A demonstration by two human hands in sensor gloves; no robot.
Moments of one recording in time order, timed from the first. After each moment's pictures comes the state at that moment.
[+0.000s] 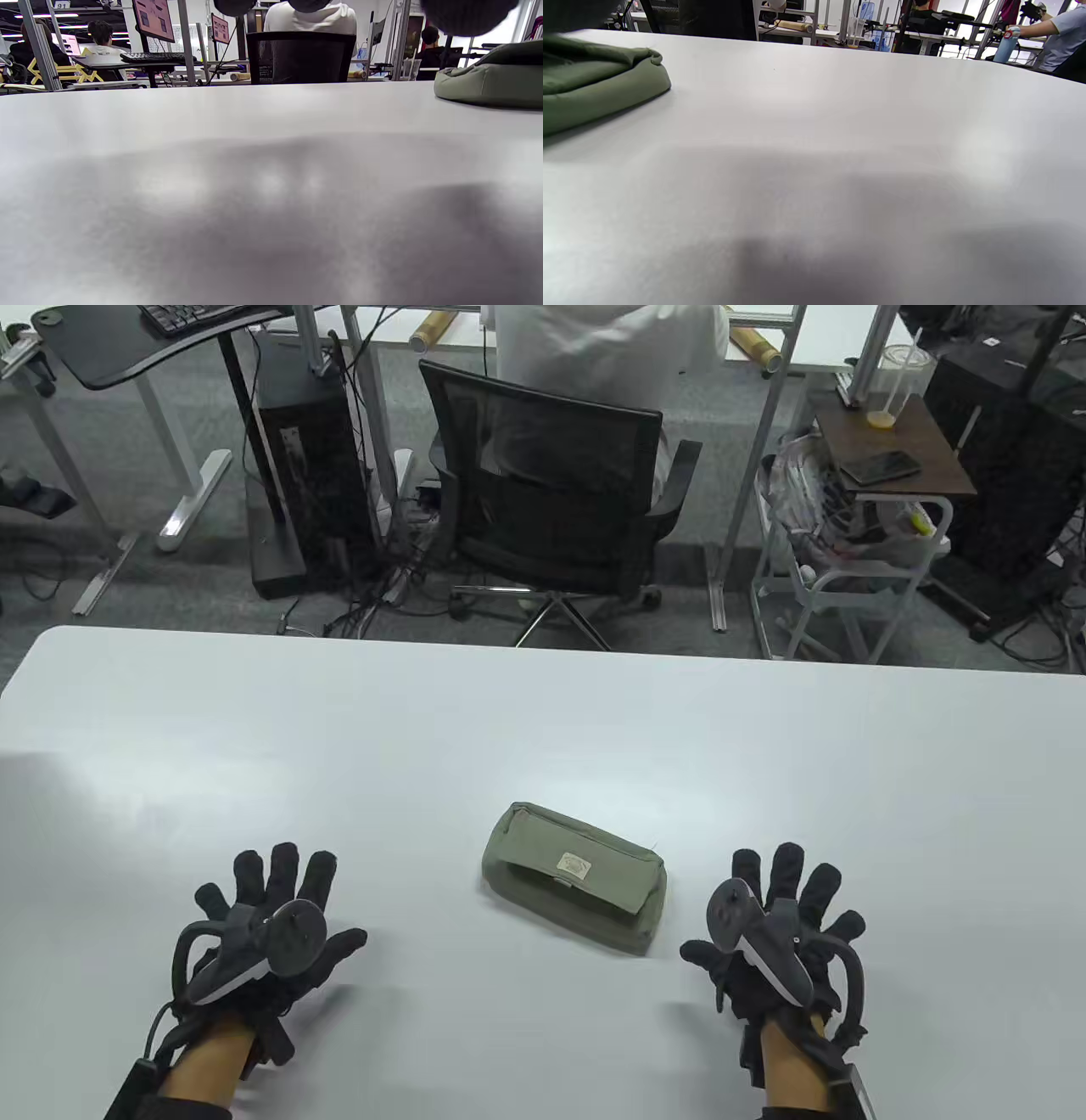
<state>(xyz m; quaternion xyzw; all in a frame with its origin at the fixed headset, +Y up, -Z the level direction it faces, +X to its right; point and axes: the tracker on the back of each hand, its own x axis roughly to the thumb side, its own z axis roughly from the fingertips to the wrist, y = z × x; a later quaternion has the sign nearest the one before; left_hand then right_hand) -0.297 -0.755 -0.315 -0.07 -0.09 -0.02 0.99 0.197 -0.727 -0.310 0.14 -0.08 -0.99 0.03</state>
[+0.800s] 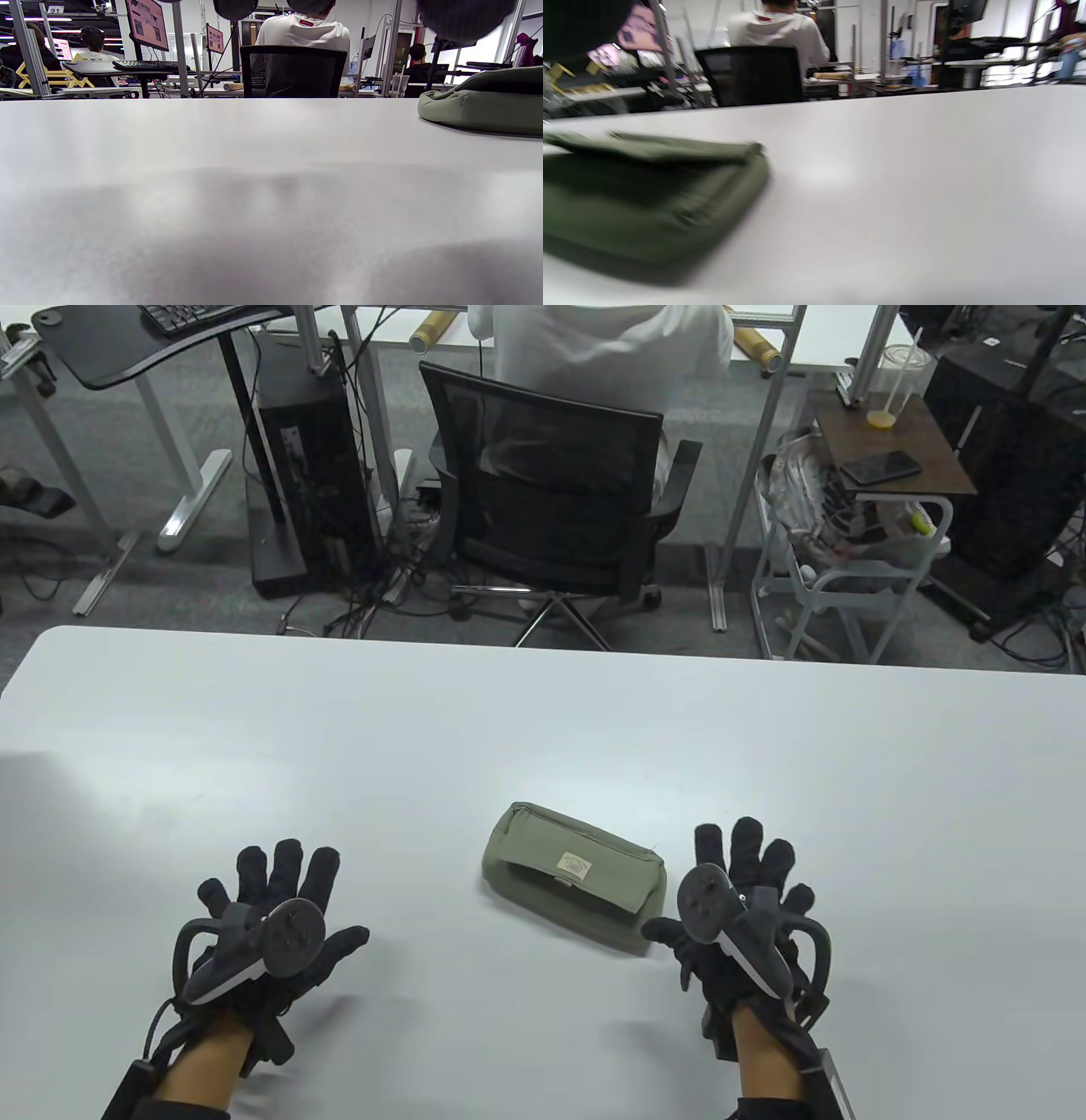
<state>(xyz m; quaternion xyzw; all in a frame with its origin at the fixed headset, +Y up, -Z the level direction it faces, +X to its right) -0.294 -0.744 -0.311 -0.04 -0.10 0.00 0.99 0.152 -0.685 -0.318 0.05 0.02 -1.00 -0.07</state>
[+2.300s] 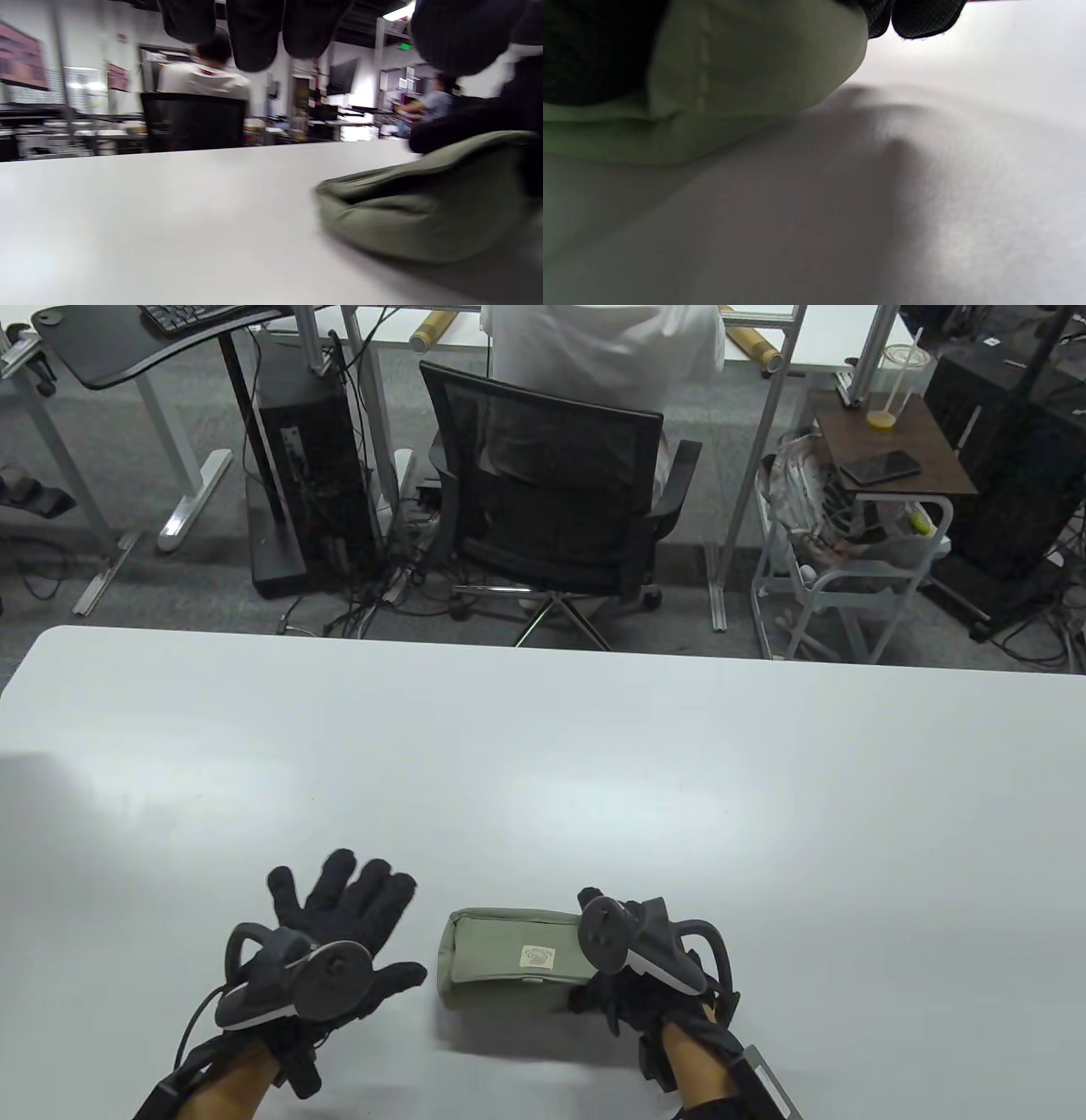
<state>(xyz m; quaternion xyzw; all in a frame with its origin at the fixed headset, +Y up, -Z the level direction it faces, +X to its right) -0.208 -0.698 -0.274 0.01 -0.29 -0.01 0.96 0.080 -0.751 -0.316 -0.11 -0.13 -0.99 -0.04</state>
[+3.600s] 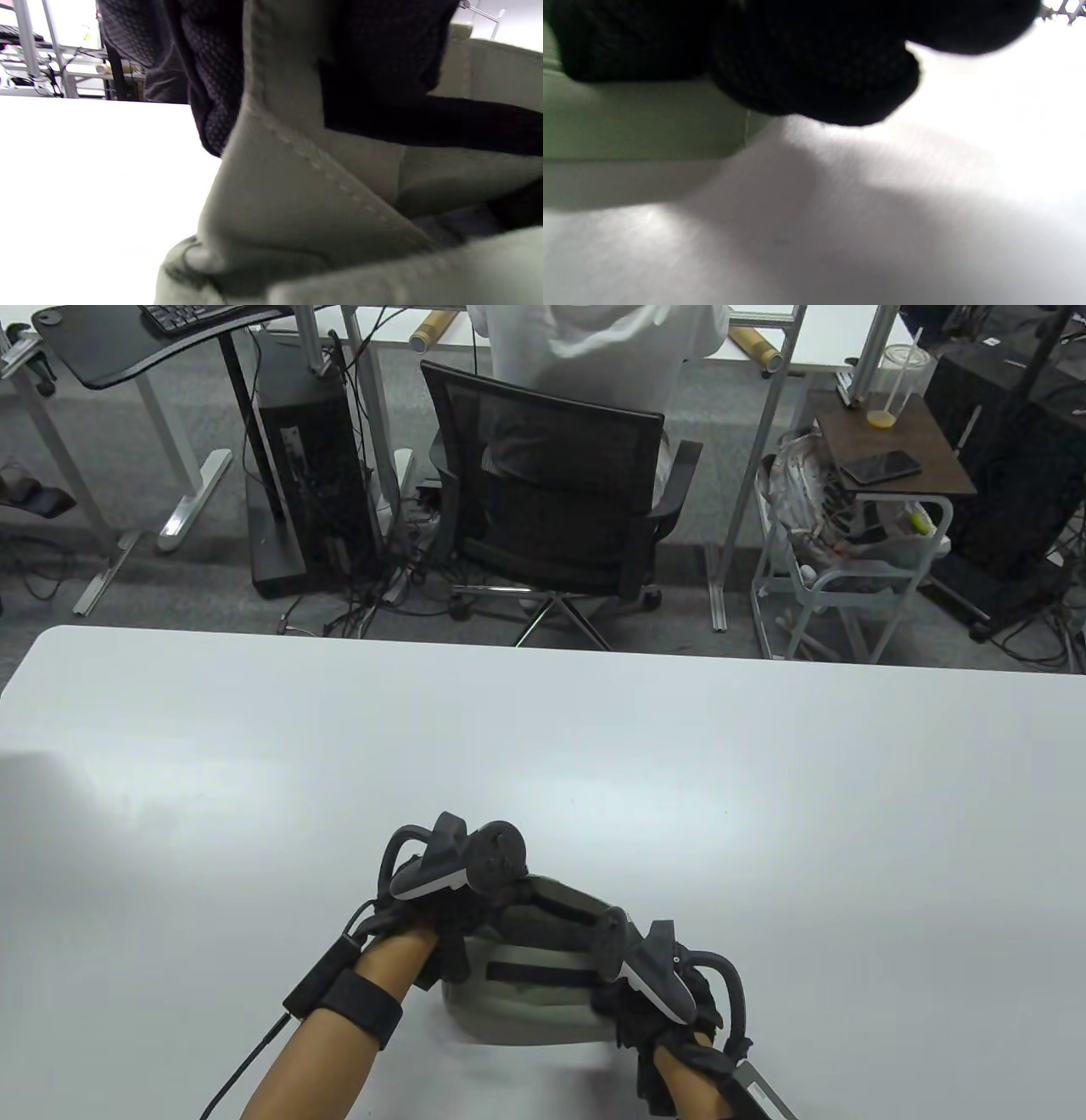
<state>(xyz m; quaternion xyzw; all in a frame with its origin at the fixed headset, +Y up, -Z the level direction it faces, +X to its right) -0.110 -0.707 -0.383 -0.07 -0.25 0.05 0.96 0.089 -0.750 -0.296 0.04 -0.11 -0.99 0.03</state>
